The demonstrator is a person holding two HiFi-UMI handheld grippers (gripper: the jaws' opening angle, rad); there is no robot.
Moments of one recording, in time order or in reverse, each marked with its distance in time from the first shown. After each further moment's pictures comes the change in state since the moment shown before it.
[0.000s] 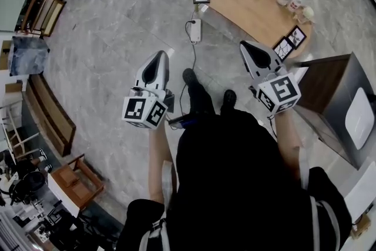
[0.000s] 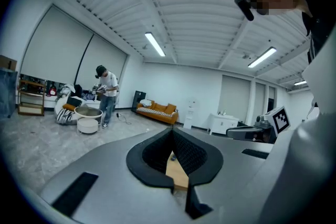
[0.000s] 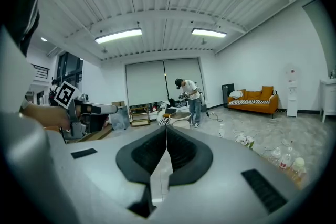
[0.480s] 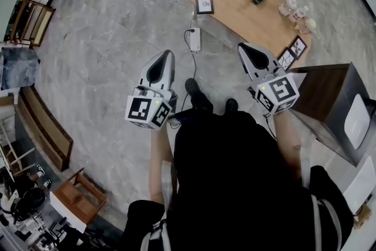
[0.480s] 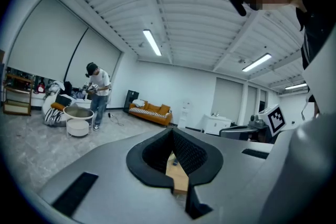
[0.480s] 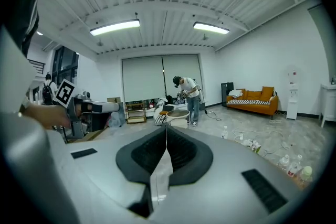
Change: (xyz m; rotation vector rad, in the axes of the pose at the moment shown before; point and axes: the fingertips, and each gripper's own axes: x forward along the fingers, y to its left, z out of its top) left arm 0.059 0.099 0.015 0.000 -0.002 -0.108; right arm 0.123 0.006 0.010 -0.026 0.043 -0.036
